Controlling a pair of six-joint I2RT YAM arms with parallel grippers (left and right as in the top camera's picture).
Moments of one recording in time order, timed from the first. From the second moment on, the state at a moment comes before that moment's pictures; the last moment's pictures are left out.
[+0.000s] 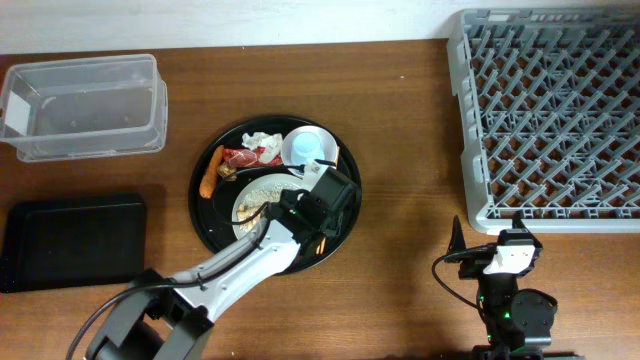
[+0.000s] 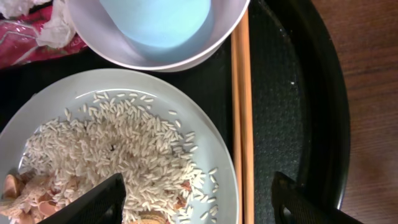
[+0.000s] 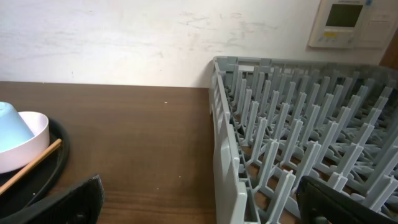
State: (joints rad) left arm -0.73 1.68 1.02 -0.43 -0.35 -0.43; right arm -0.03 0.01 0.01 -0.08 -0.01 -0.04
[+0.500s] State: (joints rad) left arm -0.73 1.76 1.02 -0.40 -0.35 -0.44; right arm -0.03 0.01 0.01 -0.08 -0.01 -0.04
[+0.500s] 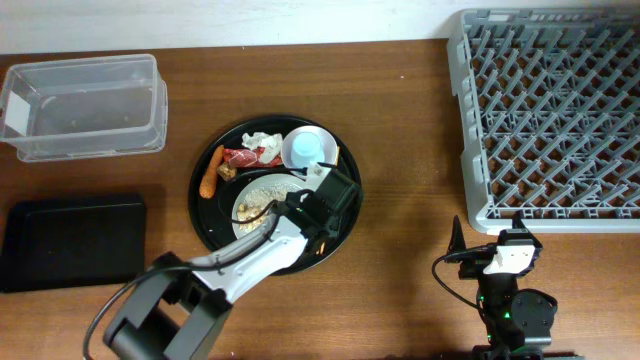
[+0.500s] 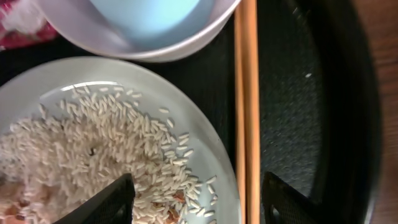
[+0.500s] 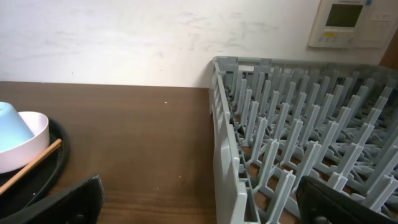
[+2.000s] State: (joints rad) left arm -0.73 1.81 1.02 -0.34 -0.40 -0.50; right arm -0.03 0.01 0.01 -0.08 -0.01 -0.04
